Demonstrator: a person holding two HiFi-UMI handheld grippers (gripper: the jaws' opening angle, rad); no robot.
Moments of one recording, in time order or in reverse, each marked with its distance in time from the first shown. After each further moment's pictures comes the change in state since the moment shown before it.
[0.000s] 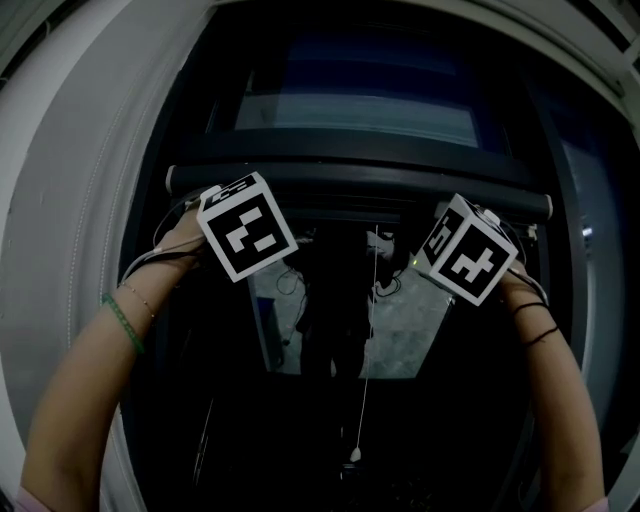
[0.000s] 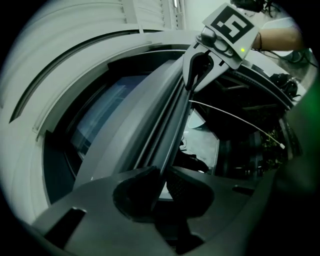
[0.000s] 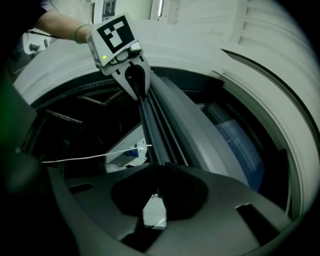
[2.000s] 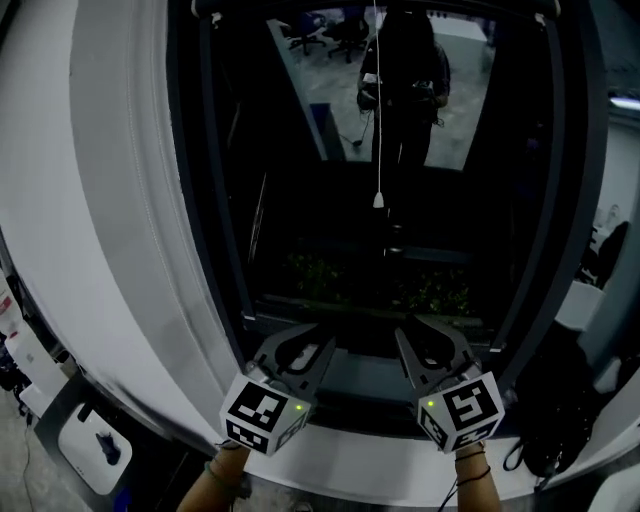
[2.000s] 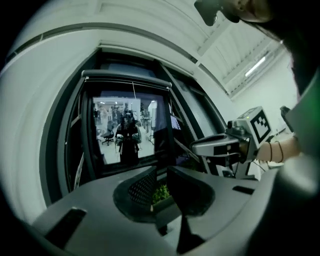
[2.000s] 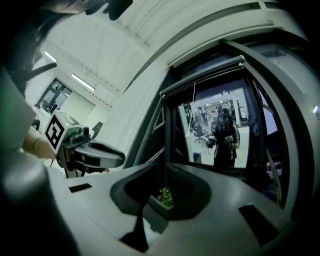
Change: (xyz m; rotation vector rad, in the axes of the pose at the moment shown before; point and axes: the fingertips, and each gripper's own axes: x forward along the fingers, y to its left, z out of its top) left arm -0.289 -0.483 -0.034 -0.994 -0.146 -0.310; right arm -0.298 0.425 -0.065 1.091 -0.270 0.377
